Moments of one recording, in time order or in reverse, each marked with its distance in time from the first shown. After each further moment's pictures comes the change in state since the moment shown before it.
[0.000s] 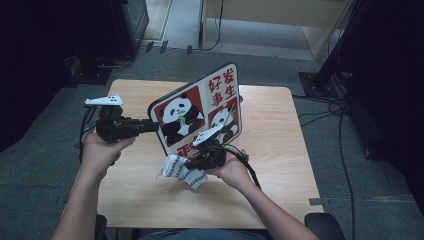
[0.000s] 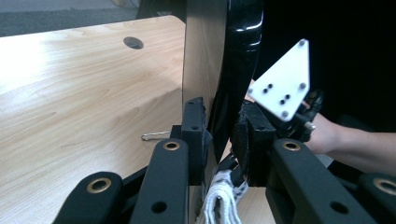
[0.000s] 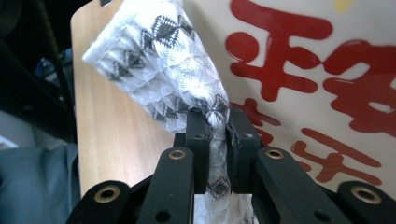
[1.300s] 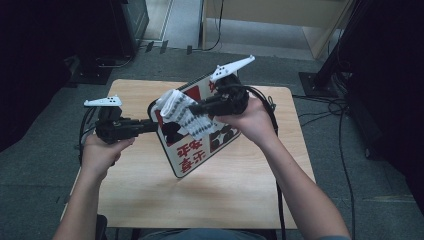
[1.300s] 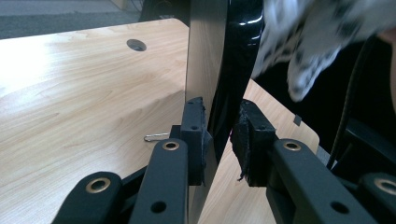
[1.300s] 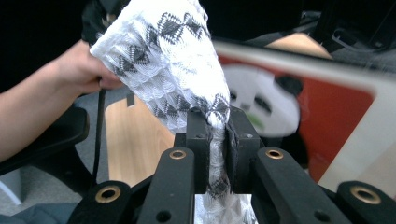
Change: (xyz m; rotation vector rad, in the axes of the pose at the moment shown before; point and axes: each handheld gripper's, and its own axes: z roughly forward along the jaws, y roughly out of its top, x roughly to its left) left arm 0.001 -0.004 0.000 -0.020 0.008 -0.007; right arm 0.022 0.124 -0.155 -0.209 -0.059 -0.096
